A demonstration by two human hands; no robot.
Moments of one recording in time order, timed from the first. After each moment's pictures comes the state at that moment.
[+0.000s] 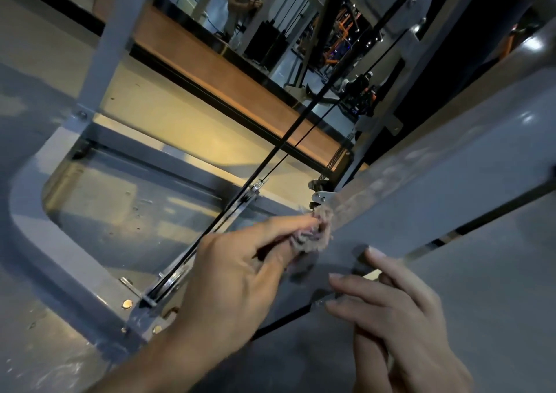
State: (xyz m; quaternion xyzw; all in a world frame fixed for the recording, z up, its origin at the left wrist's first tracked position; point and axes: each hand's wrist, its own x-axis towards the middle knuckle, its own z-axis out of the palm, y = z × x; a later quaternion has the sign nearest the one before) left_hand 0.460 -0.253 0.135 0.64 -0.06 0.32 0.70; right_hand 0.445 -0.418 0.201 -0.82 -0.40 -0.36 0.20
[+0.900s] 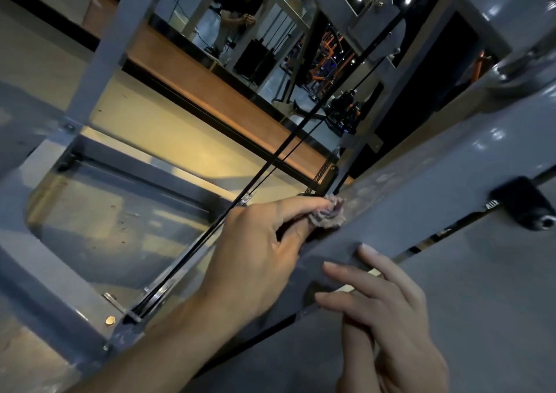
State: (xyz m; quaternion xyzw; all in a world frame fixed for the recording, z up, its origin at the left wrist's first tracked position) left_hand 0.475 -0.248 0.186 0.66 -0.09 0.32 0.67; right_hand 0.433 -0.400 0.223 -0.82 -0.36 -0.40 0.17
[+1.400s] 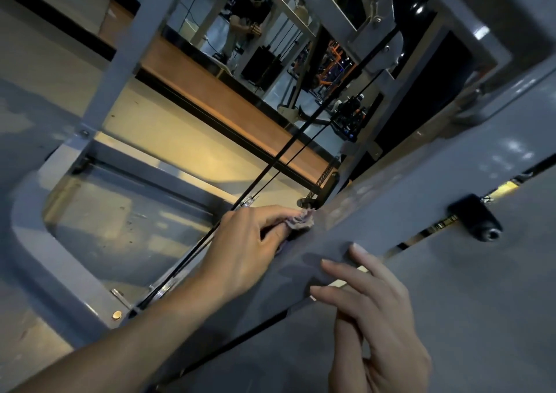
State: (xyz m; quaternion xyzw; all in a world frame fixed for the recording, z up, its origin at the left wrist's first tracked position) left_hand 0.497 -0.245 0.174 0.70 -0.07 0.26 0.67; right_hand 0.424 -0.403 0.242 -0.83 -0.37 -0.38 0.17
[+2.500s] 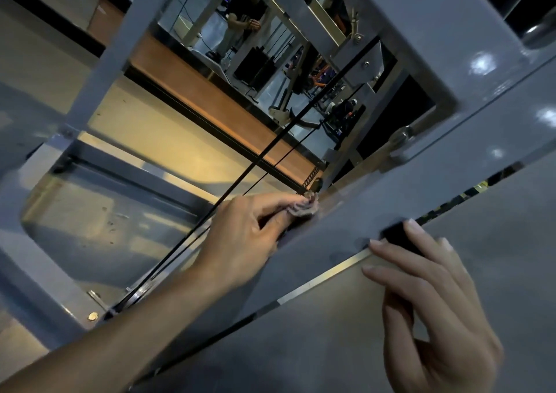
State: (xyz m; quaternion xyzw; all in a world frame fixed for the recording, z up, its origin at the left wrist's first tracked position) left_hand 0.489 -0.254 0.234 0.63 -0.10 0.28 0.72; right_hand 0.429 -0.443 0.347 -0.82 -0.40 -0.40 0.02
